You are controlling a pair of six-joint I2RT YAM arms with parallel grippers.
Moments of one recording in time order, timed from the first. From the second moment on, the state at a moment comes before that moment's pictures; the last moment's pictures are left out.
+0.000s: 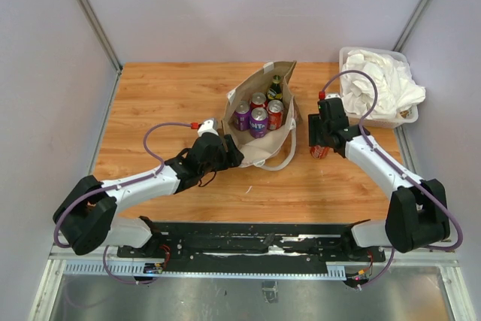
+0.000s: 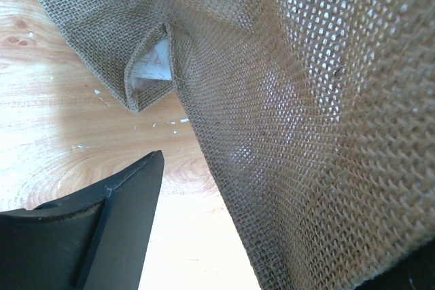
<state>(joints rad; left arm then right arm) -0.76 1.30 0.63 0.07 -0.22 -0.82 0.31 1.35 0.94 -0.45 0.29 0.16</state>
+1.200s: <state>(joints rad) -0.76 1.34 0.66 0.06 -0.20 -0.81 0.53 1.21 1.41 -0.64 0.24 0.13</state>
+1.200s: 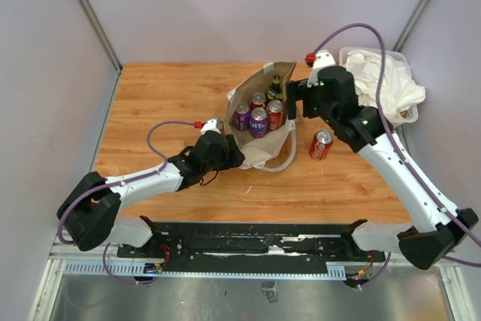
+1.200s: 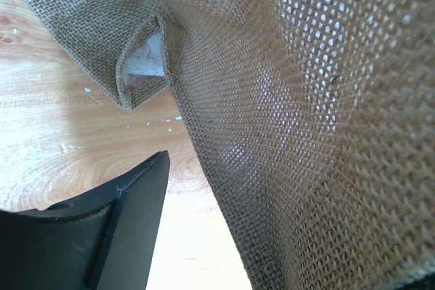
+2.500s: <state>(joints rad) -0.76 1.36 0.68 0.02 -0.20 -0.81 0.66 1.96 1.75 -0.68 0.11 -0.07</state>
